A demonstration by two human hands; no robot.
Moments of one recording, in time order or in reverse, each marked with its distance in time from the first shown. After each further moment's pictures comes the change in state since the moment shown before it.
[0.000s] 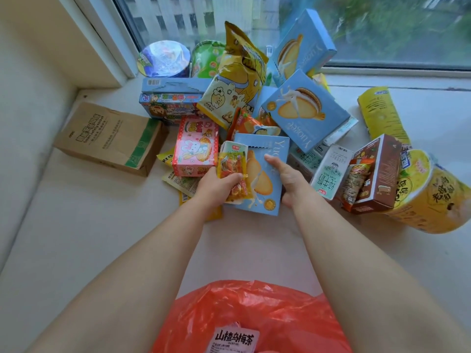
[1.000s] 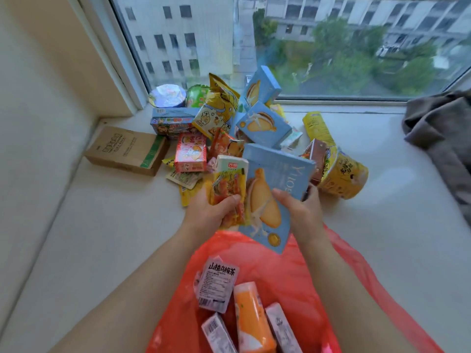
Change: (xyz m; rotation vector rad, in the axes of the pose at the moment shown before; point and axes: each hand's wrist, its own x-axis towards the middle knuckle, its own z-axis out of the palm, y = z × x) left_hand -0.242 0.022 -0.021 -0.217 -0.088 0.350; right_hand -0.269 0.029 -0.038 -0.151 0.255 -0.573
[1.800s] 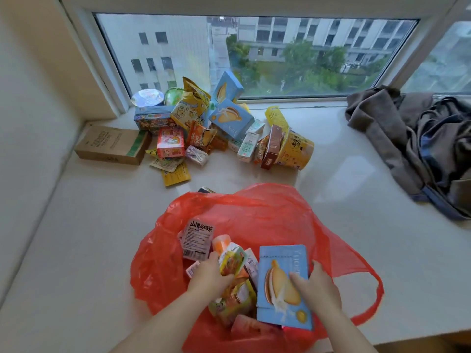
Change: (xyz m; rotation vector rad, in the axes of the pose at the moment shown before) left_hand -0.170 -0.140 0.063 0.883 -0.253 -0.253; right_hand -0.176 0.128 -0.176 -0.988 0.082 0.333
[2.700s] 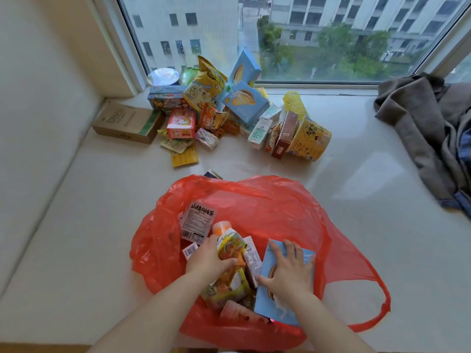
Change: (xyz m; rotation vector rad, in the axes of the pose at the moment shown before) left_hand 0.007 0.008 0.021 0.012 0.122 -0.055; right_hand 0.024 -0.007 0.032 -0.606 -0.113 -0.497
